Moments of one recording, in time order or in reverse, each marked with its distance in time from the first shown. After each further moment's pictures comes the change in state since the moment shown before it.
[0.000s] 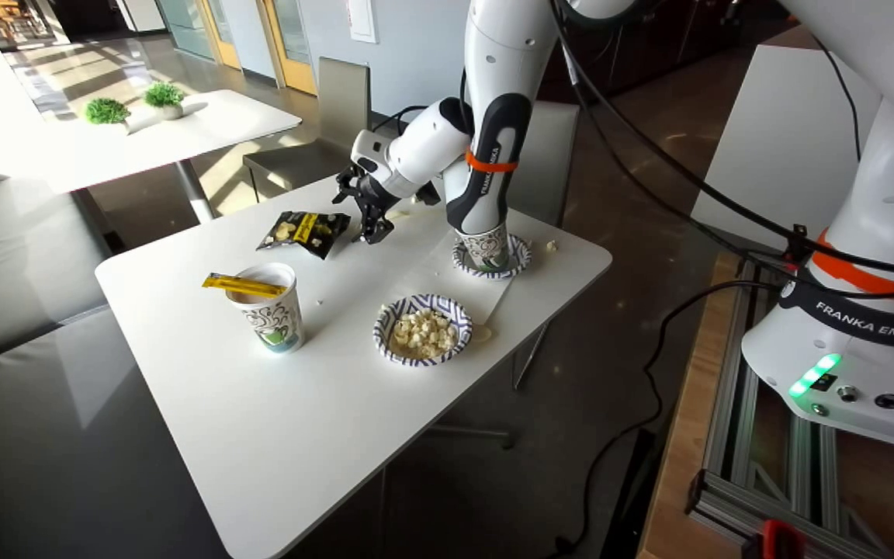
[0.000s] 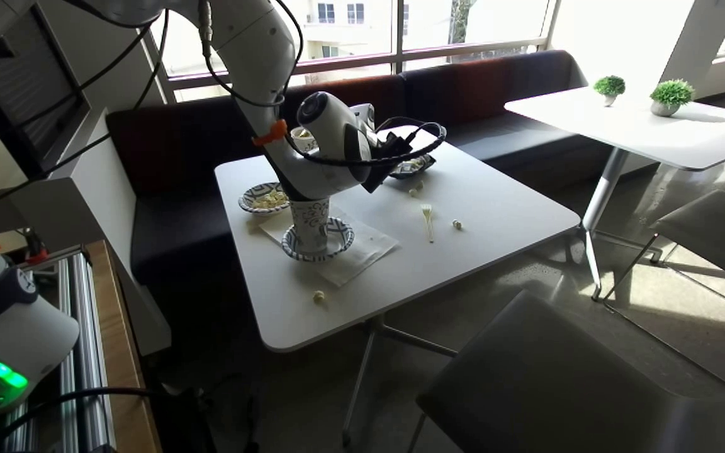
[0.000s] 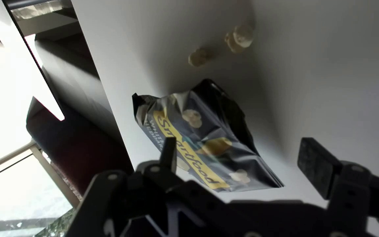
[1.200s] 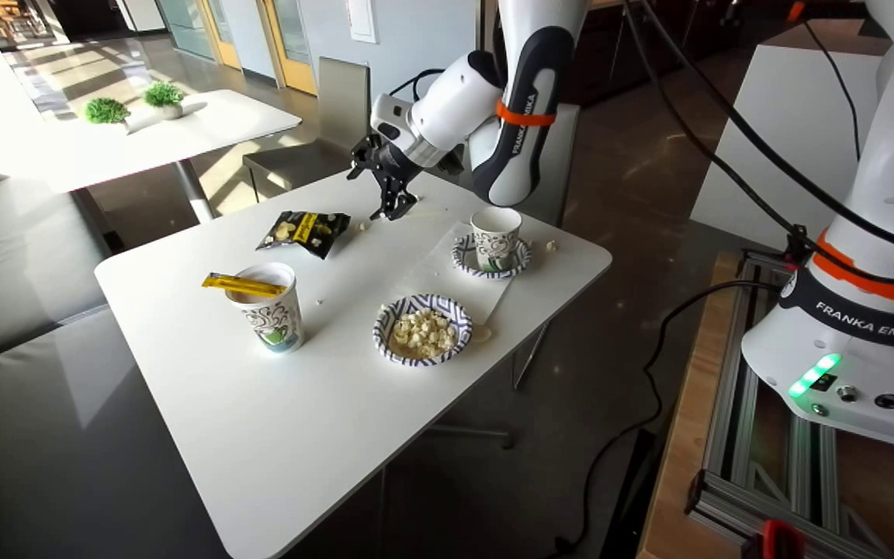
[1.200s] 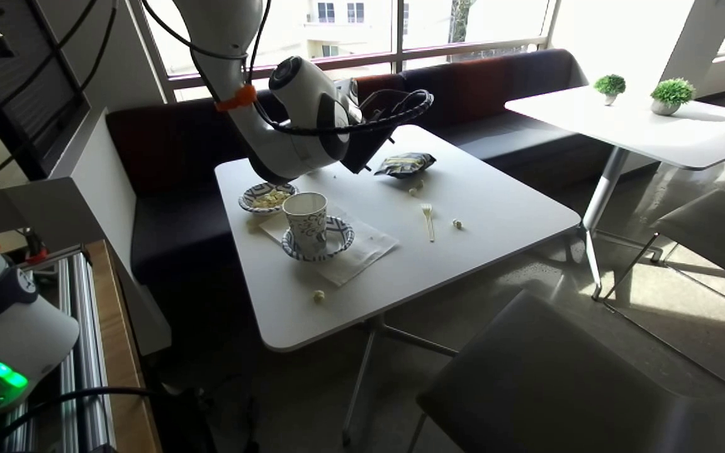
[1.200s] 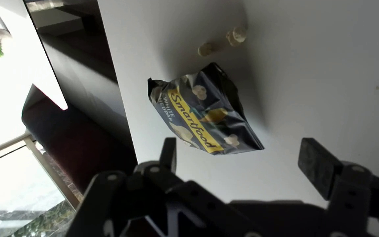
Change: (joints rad) arm 0.040 -0.251 -0.039 -0.284 -0.024 0.000 -0.115
